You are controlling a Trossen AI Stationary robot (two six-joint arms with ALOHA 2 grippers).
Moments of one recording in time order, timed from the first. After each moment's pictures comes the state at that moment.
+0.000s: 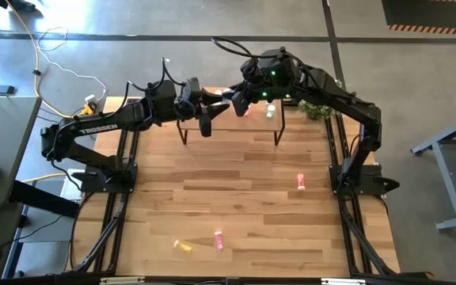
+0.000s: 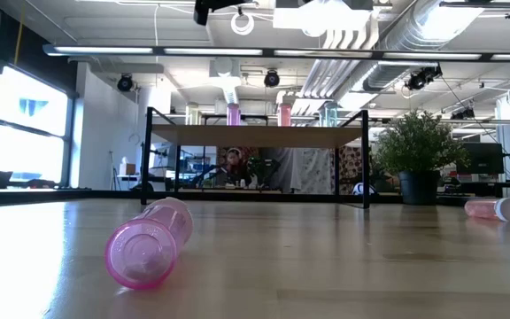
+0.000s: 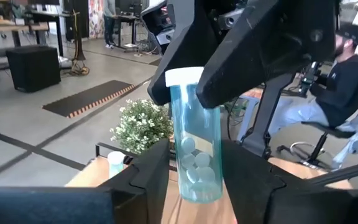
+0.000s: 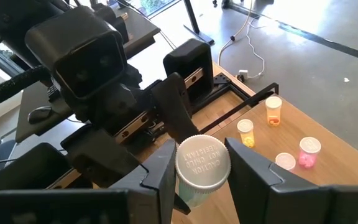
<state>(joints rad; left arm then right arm) 0.41 1.30 1.21 0.02 0.01 -0.12 -0.27 1.77 2.19 -0.86 -0.01 0.39</state>
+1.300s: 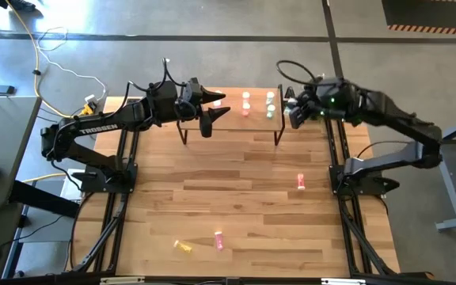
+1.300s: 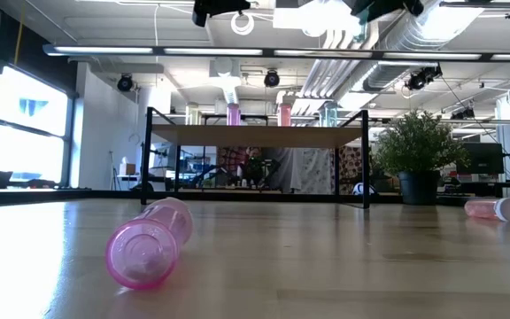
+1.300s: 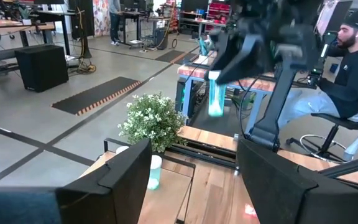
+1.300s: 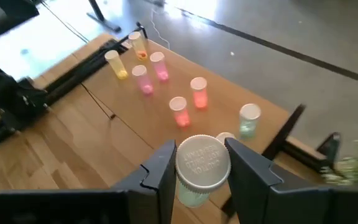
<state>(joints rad) 0.41 1.30 1.21 -0.01 -0.02 -0.08 -0.29 1.13 1.48 -0.96 0.32 0.43</state>
